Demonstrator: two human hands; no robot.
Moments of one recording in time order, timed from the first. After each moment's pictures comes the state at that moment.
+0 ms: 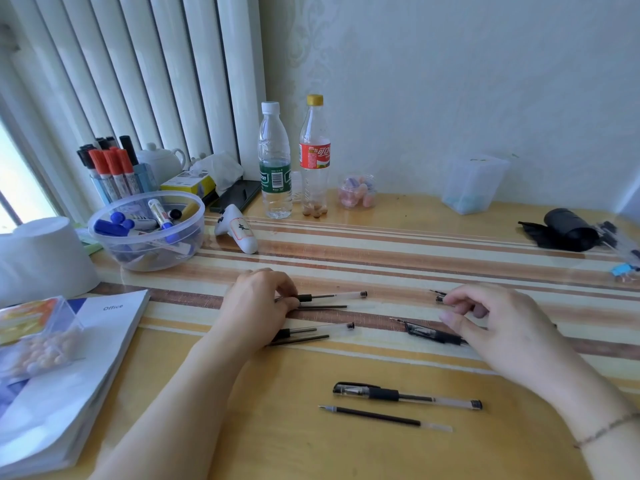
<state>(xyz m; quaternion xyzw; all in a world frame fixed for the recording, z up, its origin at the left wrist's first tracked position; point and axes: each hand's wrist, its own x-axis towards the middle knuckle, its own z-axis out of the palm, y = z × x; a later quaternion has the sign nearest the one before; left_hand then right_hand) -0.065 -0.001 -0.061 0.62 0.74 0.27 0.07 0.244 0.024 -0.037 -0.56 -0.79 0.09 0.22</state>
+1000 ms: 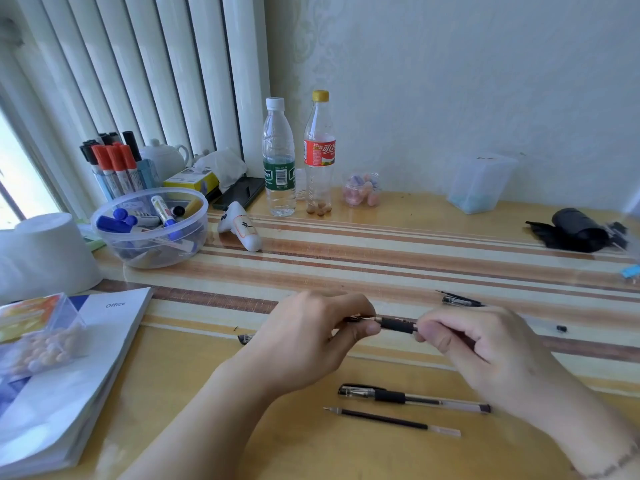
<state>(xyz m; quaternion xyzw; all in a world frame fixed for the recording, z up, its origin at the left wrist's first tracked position) -0.017 -0.036 -0.038 0.81 0.47 0.32 0.08 0.217 -0.005 -0.028 -0.37 -0.87 0.14 0.29</state>
